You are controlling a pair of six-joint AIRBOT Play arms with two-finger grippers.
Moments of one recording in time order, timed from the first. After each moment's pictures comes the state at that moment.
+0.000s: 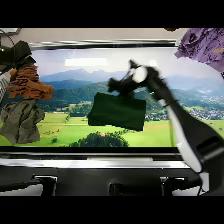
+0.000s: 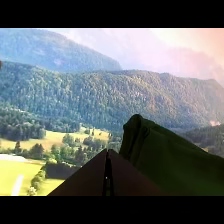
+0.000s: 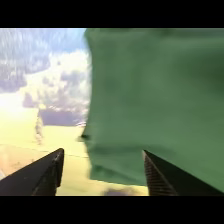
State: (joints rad) left arm 0.01 -1.46 2.01 1.34 -1.42 -1.86; right arm 0.36 -1.68 1.72 -1.12 1.13 2.06
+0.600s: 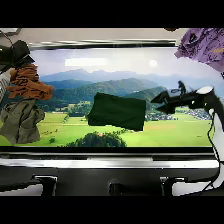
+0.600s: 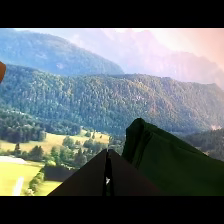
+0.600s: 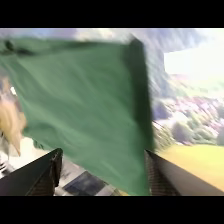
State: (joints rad) left arm 0.02 -1.46 2.01 1.34 -1.41 -1.86; right arm -0.26 -1.64 1.23 -0.68 1.28 1.38
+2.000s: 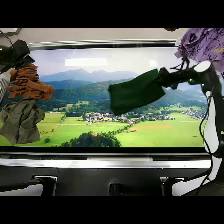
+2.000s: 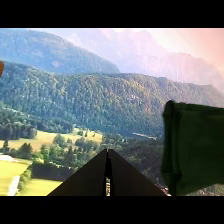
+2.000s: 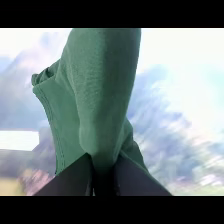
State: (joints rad) left arm 0.02 -1.46 2.01 1.34 -1.41 -1.88; right arm -0.14 -1.75 1.75 -0.93 1.15 1.59
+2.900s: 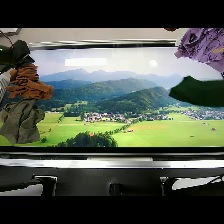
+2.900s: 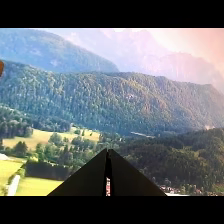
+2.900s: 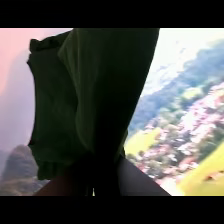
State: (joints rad) left arm 0.02 -1.46 2.01 1.34 -1.41 -1.88; right arm -0.74 -1.75 1.91 -1.23 1.25 1.80
